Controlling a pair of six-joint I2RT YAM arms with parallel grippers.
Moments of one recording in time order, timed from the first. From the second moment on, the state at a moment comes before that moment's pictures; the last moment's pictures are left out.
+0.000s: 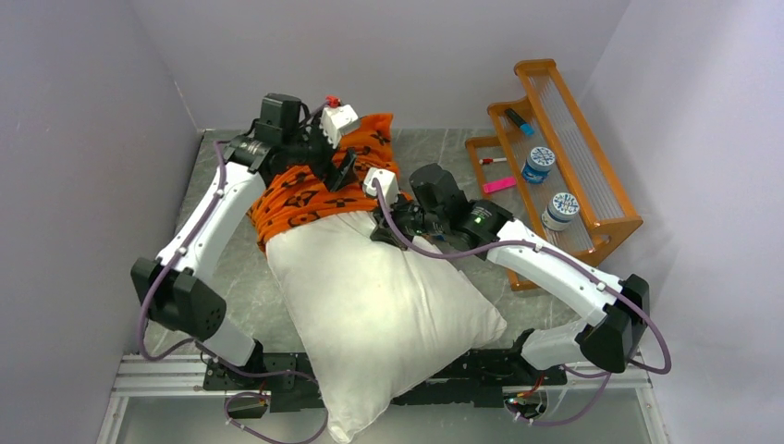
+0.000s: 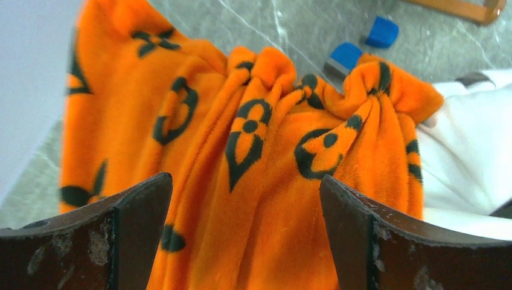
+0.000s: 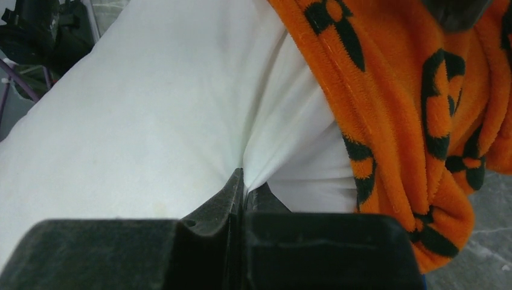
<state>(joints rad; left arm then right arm) -0.35 1.54 1.64 -0.67 0.54 0.45 0.85 1.35 1.28 -0.48 -0.35 -0.16</state>
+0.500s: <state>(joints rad) -0.35 1.67 1.64 -0.74 0.53 0.49 0.94 1.35 1.24 -0.42 -0.21 -0.21</state>
